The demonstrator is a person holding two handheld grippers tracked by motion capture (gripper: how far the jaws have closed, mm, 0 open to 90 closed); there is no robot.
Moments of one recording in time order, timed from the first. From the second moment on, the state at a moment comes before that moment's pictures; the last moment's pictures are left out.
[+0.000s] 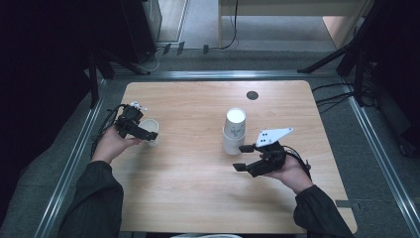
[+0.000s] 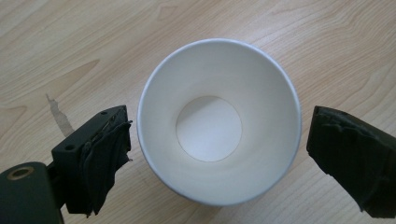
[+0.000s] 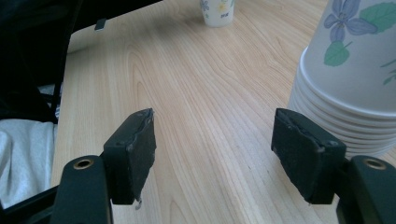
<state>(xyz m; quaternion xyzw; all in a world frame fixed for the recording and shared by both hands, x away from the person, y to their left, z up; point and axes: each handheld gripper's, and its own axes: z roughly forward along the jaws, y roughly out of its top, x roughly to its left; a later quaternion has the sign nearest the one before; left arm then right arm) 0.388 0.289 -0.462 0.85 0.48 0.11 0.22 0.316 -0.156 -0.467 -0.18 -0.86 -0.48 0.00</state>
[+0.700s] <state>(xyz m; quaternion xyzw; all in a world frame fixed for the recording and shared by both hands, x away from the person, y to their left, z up) 0.368 0.279 -0.427 0.84 0.45 0.12 0.28 0.318 -0.167 -0.461 -0.19 -0.85 -0.48 -0.01</state>
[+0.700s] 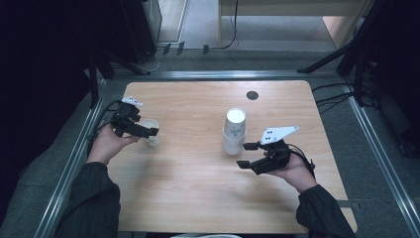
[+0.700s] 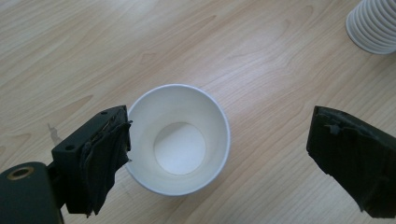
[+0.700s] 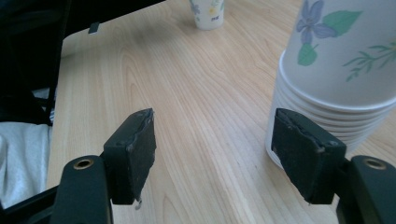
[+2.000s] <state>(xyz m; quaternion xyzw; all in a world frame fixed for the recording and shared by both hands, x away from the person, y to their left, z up) 0.313 0.208 -0.439 0.85 0.35 0.02 0.39 0.363 -0.191 -0.423 -0.24 -0.85 -0.47 -0.04</state>
